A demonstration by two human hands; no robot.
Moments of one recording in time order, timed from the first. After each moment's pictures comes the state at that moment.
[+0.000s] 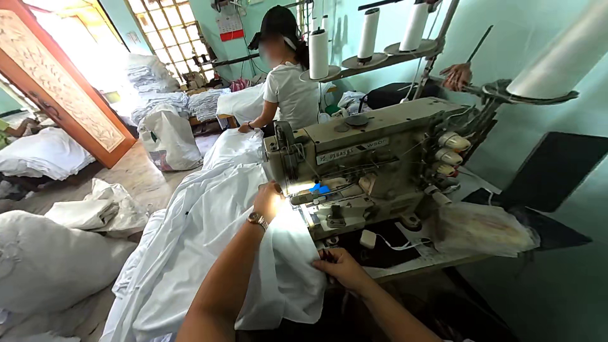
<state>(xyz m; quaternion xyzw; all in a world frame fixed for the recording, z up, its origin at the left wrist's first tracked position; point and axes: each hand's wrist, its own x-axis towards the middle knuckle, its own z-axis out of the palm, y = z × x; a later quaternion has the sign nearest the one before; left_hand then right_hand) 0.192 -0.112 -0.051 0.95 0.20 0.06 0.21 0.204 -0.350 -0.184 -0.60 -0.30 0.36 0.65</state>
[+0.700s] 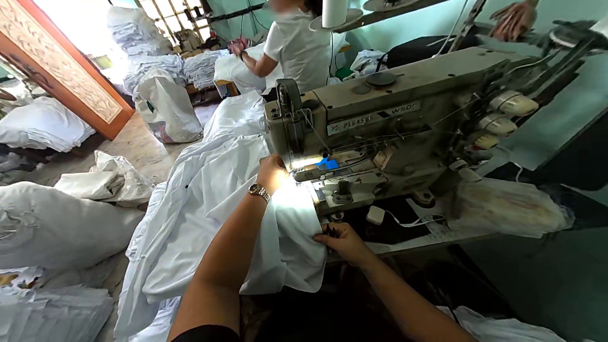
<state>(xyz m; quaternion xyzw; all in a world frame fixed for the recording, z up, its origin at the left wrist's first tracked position) 0.209 -0.089 -0.089 0.95 0.16 0.14 0.25 0.210 -0.342 -0.203 -0.55 -0.34 0.32 0.69</state>
